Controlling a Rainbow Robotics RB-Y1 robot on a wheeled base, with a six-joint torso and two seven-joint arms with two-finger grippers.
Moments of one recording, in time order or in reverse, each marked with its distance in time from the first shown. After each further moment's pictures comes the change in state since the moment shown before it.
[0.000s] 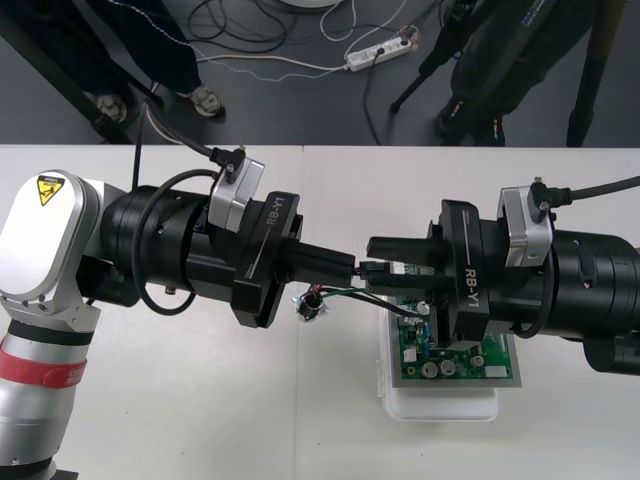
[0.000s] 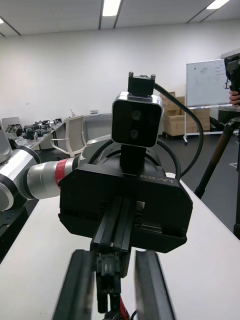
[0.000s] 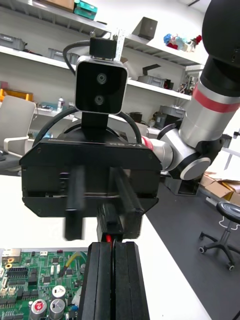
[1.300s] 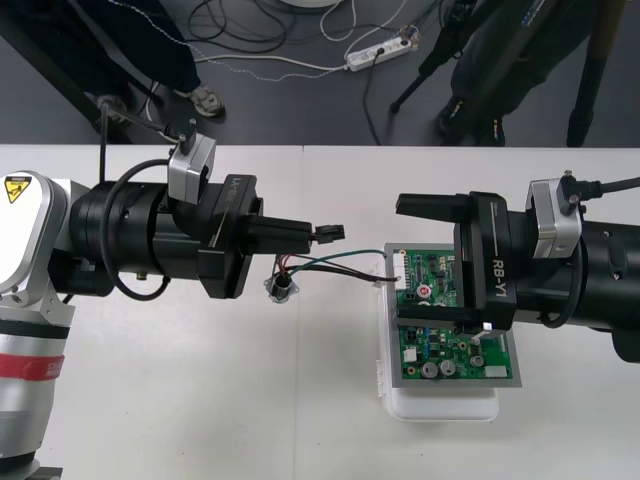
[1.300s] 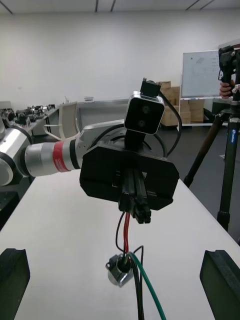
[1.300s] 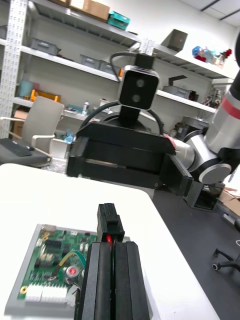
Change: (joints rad) right arm 0.000 0.000 -0.103 0.026 0.025 -0.085 0.000; left arm 0.001 0.031 0.105 0.107 0.035 -0.003 -0.007
